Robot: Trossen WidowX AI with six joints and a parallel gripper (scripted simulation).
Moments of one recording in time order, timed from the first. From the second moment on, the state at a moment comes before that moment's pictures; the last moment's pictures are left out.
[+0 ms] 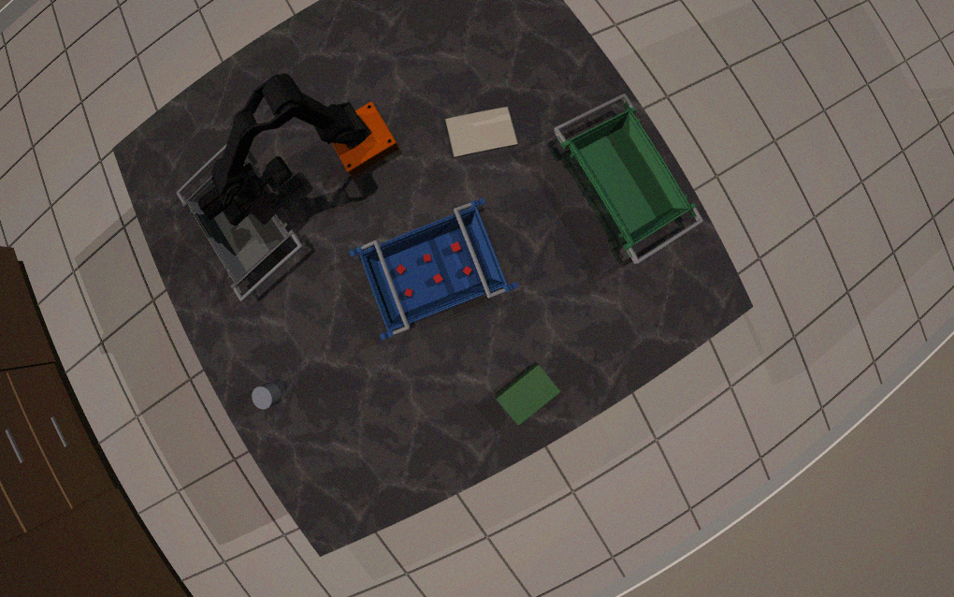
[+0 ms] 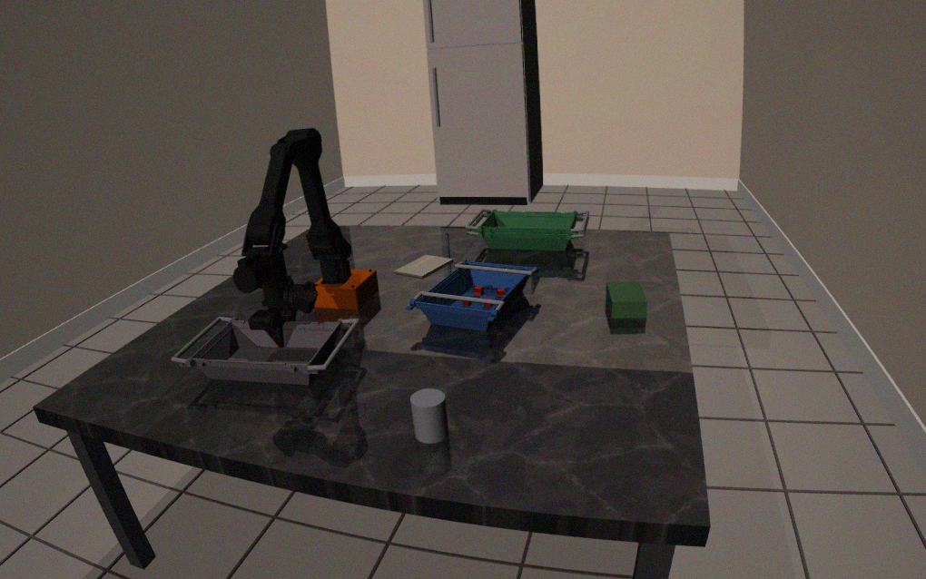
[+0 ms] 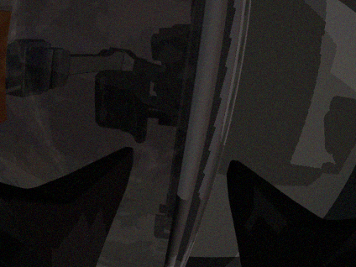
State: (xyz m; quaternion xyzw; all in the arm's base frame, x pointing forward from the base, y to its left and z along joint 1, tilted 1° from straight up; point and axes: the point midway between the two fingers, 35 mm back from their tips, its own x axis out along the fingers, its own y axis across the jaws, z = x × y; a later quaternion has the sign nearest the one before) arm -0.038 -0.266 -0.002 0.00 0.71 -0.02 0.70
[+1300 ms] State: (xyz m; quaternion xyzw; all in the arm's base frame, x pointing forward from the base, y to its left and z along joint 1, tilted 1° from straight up) arm -0.038 -0.266 0.019 0.00 0.71 -0.02 0.70
